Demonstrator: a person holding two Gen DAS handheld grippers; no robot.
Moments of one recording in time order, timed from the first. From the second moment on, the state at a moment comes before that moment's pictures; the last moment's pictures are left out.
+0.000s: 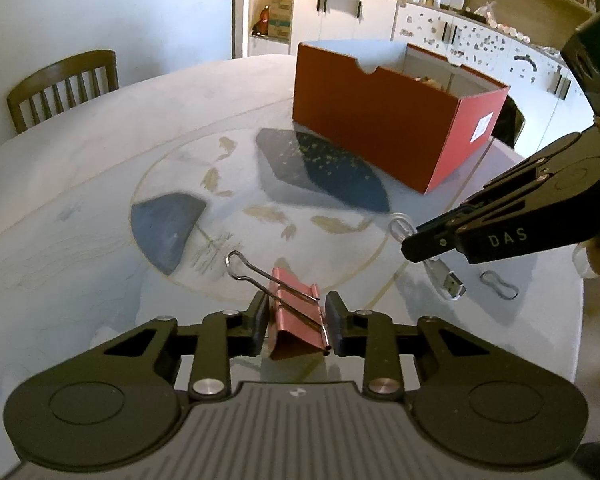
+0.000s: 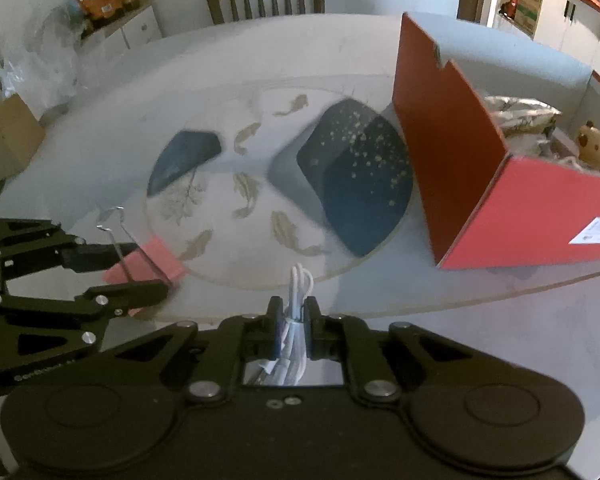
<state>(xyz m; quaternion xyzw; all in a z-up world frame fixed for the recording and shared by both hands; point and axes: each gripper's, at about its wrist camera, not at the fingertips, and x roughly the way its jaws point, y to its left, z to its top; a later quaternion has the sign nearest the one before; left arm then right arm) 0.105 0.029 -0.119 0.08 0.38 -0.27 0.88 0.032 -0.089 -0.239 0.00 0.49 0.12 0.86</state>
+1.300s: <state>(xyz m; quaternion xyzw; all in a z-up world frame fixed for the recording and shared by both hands) 0.144 -0.142 0.007 0.06 0.31 -0.34 0.89 0.040 -0.260 -0.123 0.02 0.39 0.09 0.91</state>
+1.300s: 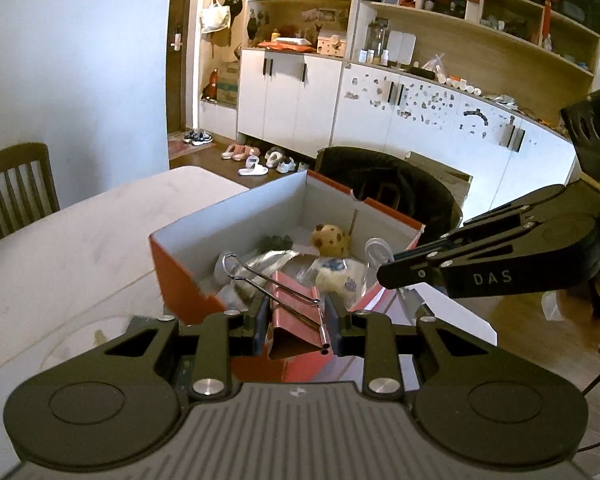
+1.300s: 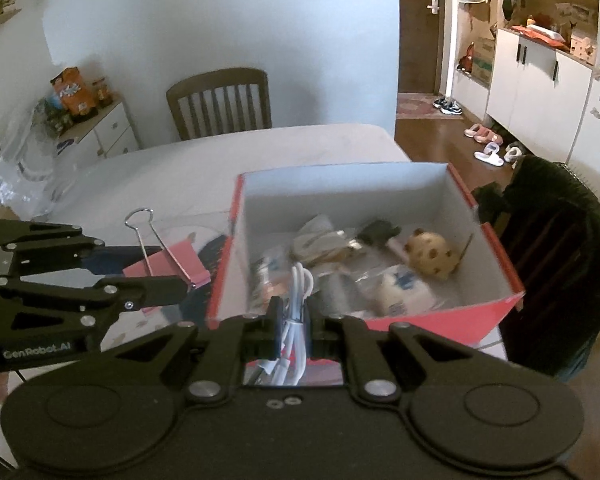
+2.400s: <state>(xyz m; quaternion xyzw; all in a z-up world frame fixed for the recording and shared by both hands) 0.250 -0.236 -0.051 0.07 0.43 -0.25 0.86 0.154 -0.323 -0.186 -0.01 0.44 0.14 0.89</state>
